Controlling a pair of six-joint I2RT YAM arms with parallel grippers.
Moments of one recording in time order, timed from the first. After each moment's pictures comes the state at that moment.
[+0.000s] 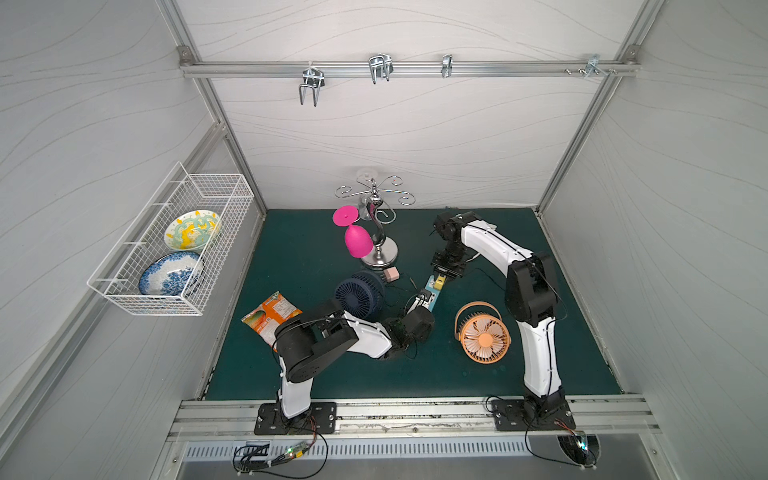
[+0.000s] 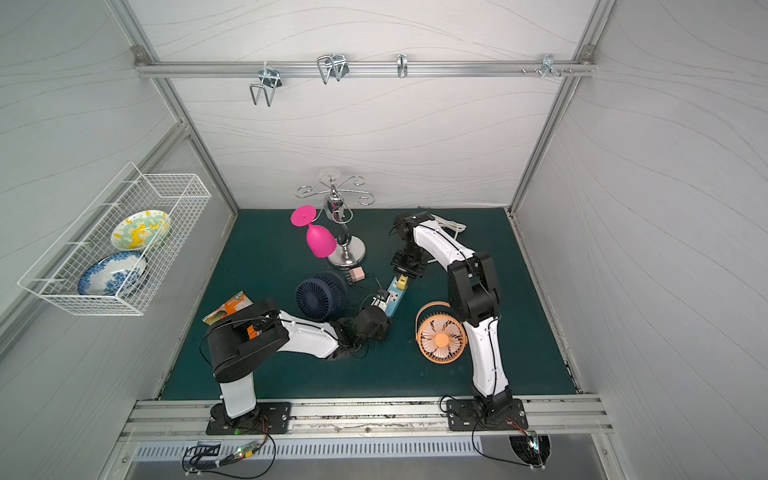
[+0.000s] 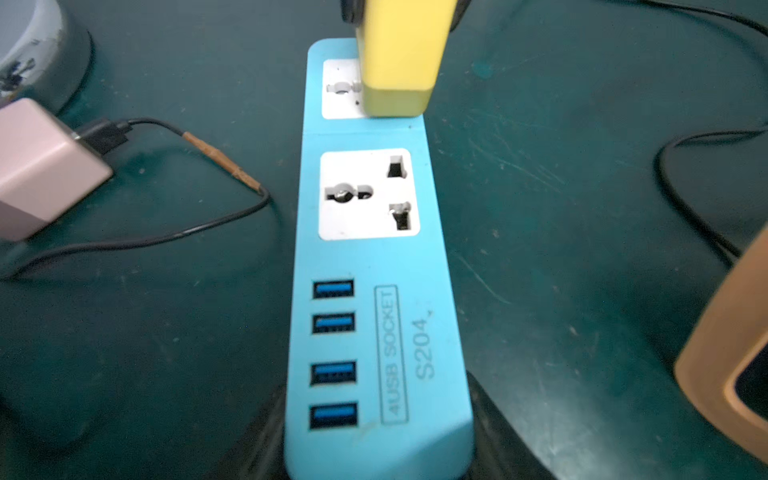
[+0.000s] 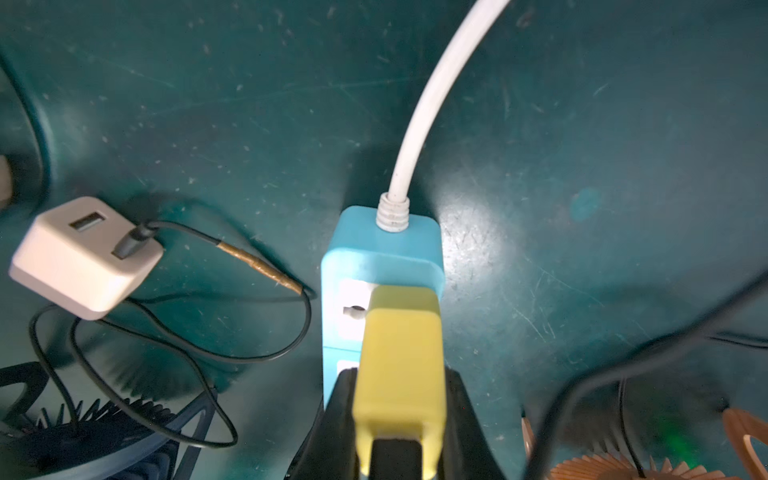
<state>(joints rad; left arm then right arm) -1.00 1.85 0.73 0.39 -0.34 -0.35 0.57 2.11 1.91 -1.28 -0.16 0.72</state>
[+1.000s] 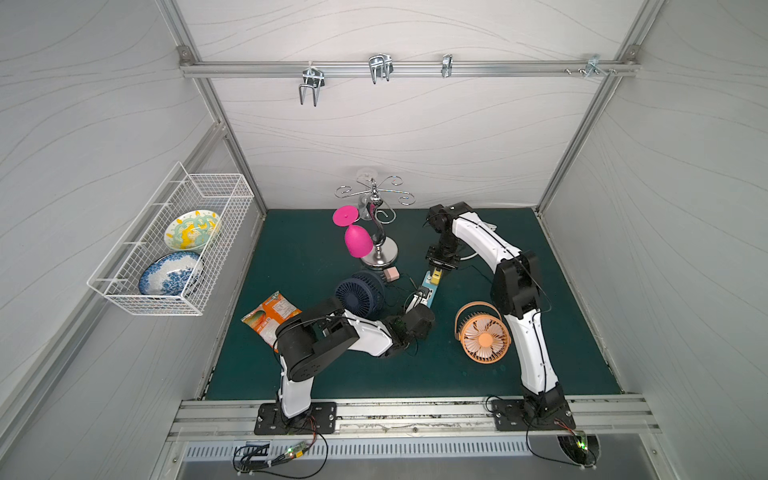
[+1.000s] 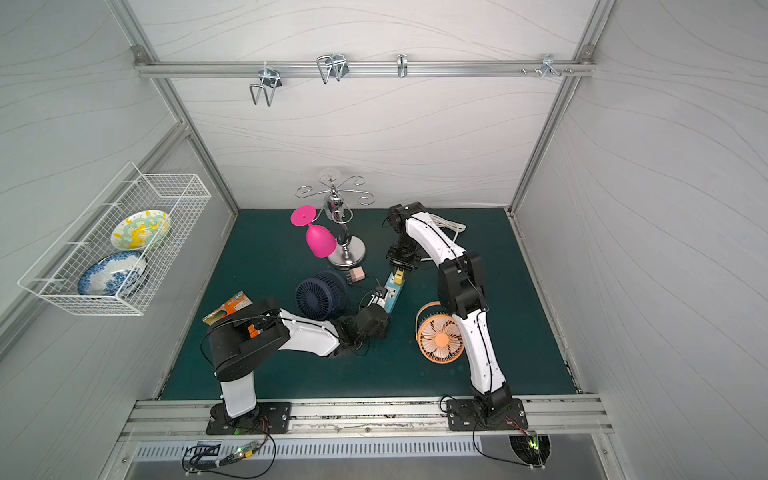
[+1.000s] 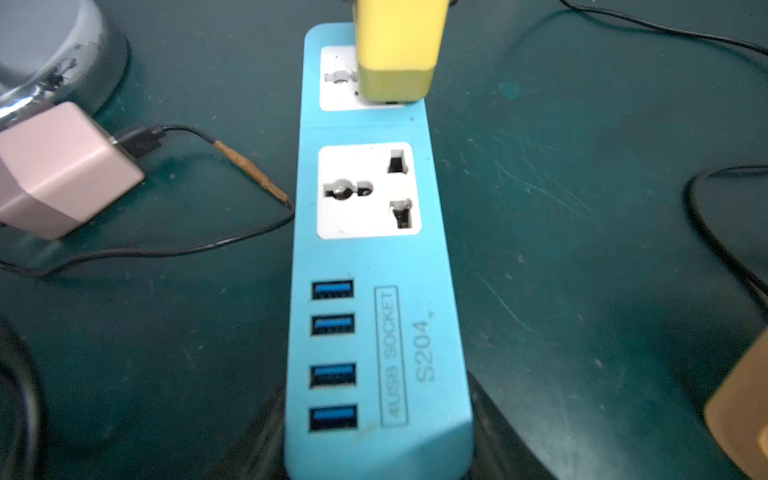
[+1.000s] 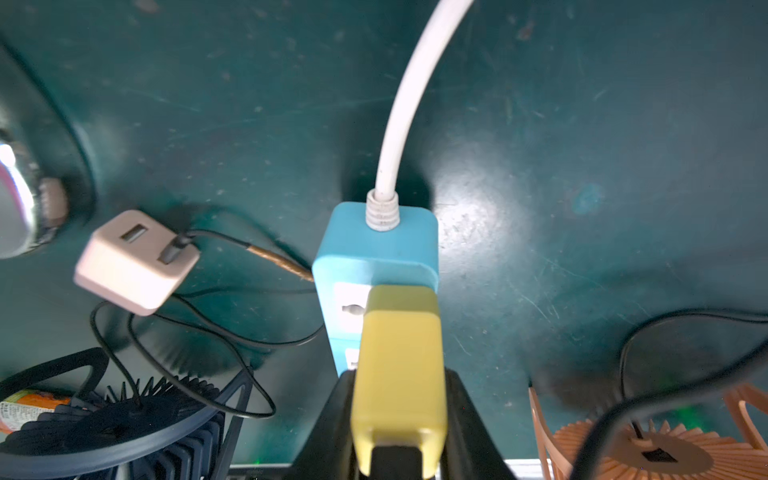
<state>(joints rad) -1.02 1.88 0.80 0.34 -0.39 -0.38 0.52 2.27 2.11 -1.41 -0.18 0.78</state>
